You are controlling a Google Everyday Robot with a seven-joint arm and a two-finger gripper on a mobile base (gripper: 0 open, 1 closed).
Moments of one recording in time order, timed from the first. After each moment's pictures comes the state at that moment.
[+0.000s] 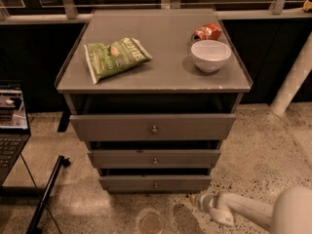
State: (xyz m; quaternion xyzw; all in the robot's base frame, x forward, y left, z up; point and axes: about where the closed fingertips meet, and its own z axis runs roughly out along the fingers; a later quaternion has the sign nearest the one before) arm 0.543 -0.220 0.155 -0.07 0.95 0.14 0.26
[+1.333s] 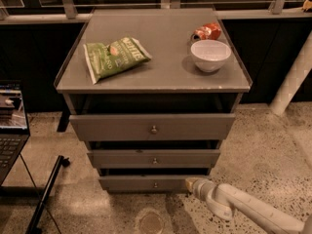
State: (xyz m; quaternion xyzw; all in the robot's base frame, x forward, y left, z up) arm 0.588 -0.203 0.249 -0.11 0.91 0.13 0.37
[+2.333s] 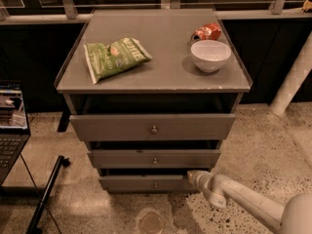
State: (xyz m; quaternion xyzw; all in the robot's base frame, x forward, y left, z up) arm 0.641 -0.217 0.228 -0.10 0.92 0.10 0.37
